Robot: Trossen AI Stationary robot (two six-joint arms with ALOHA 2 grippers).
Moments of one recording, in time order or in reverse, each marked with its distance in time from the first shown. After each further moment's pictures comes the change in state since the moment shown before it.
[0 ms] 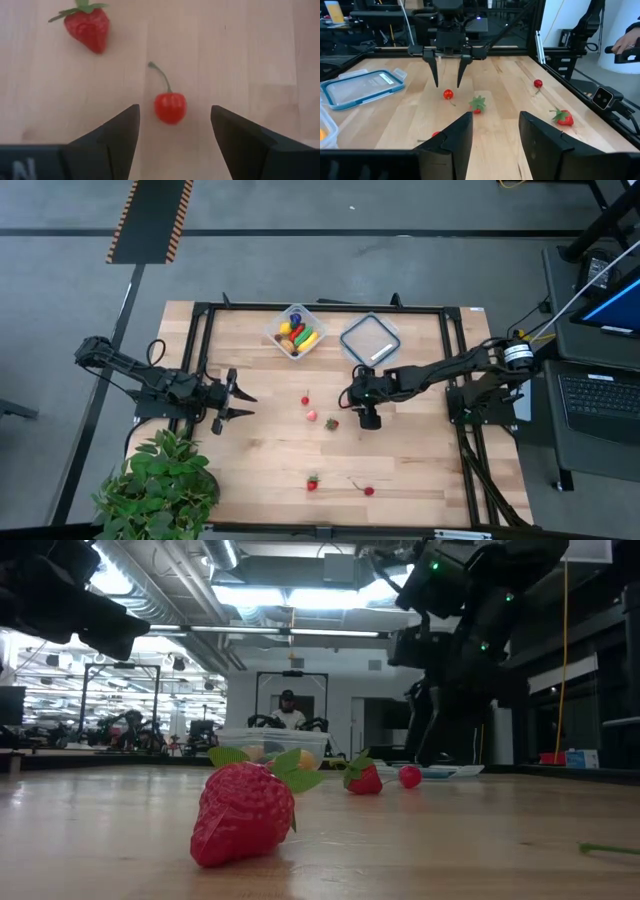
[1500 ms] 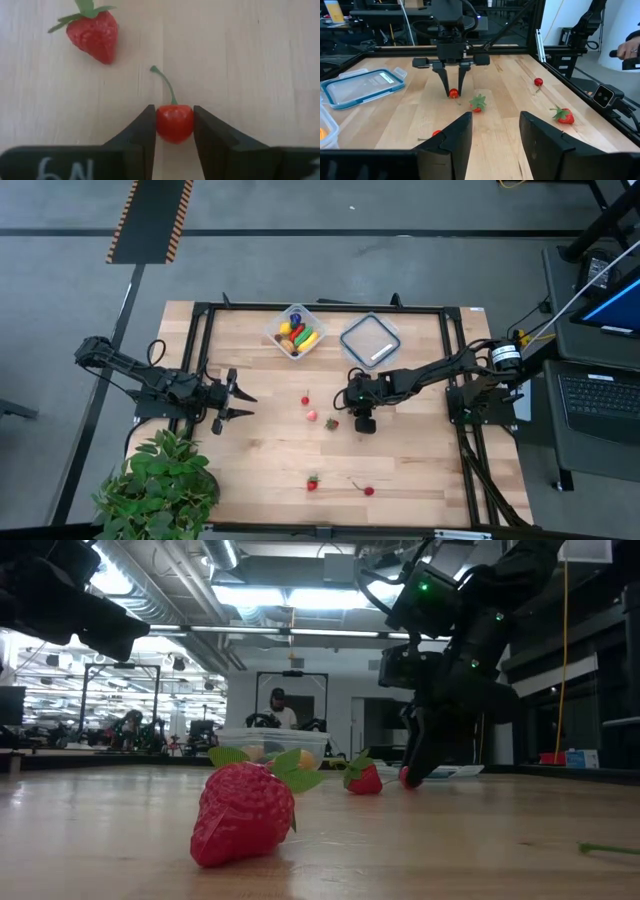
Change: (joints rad) left arm 0.000 0.000 0.000 -0.006 0.000 0.005; right arm -0.002 0.097 0.000 0.095 -0.085 0.081
